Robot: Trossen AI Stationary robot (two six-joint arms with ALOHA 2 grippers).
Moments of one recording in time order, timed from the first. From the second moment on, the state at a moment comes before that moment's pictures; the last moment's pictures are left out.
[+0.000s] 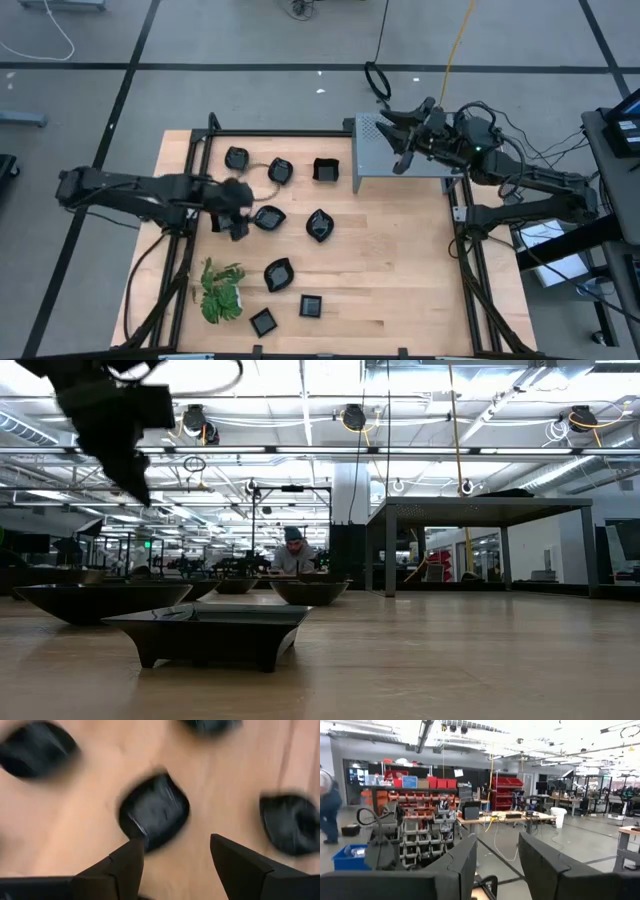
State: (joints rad) left arm 0.00 0.97 0.69 -0.75 -0.05 -0.32; right arm -0.25 0.98 1.04 0.17 0.13 -0.05
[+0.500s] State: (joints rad) left arm -0.13 1.25 0.69 -0.74 -0.20 0.17; right arm -0.25 0.90 1.04 -0.14 0.13 -0.07
